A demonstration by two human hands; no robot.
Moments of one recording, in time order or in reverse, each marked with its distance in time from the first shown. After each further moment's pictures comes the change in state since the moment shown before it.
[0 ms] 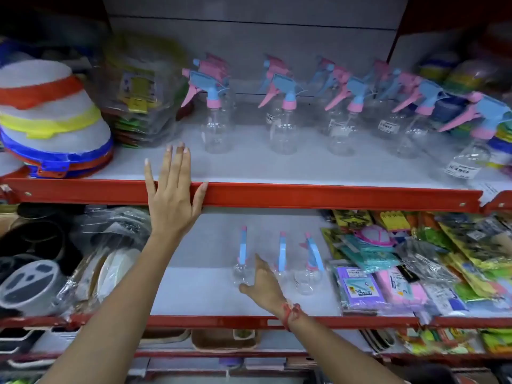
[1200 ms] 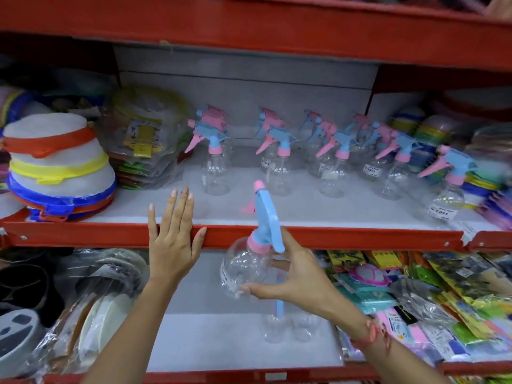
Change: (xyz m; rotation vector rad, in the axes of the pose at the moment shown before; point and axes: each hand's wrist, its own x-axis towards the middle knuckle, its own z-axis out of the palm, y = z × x) left_hand -0.001 -0.004 0.009 0.038 0.126 0.031; right_hand -0.086 -0.121 -0.152 0.184 0.186 -0.482
